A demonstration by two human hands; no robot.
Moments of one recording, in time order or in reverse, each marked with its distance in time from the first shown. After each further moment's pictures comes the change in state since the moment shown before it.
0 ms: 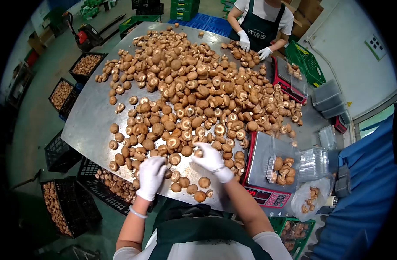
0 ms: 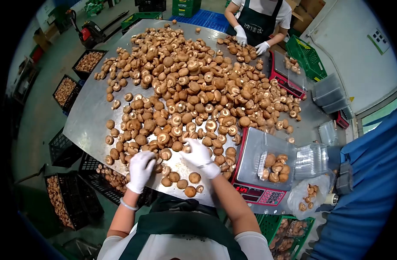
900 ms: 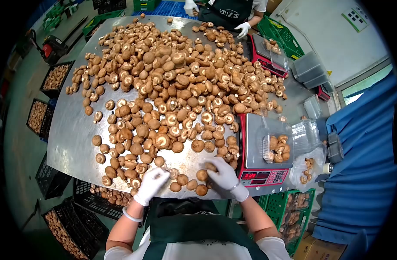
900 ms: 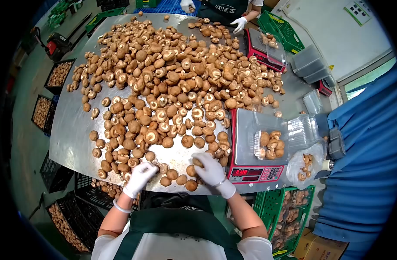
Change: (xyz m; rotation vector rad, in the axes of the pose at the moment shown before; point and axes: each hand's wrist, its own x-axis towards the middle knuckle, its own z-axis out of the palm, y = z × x) left_hand -0.004 -0.025 0.013 -0.786 -0.576 -0.470; right_hand -0.091 -0.032 -0.038 0.015 -0.035 0.274
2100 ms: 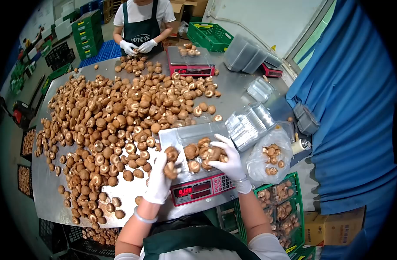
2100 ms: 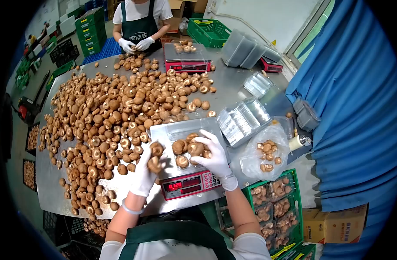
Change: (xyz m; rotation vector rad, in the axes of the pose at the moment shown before) left_hand 0.082 0.159 0.266 -0.918 -0.302 -0.088; right_hand -0.083 0.098 -0.232 0.203 0.580 -0.073
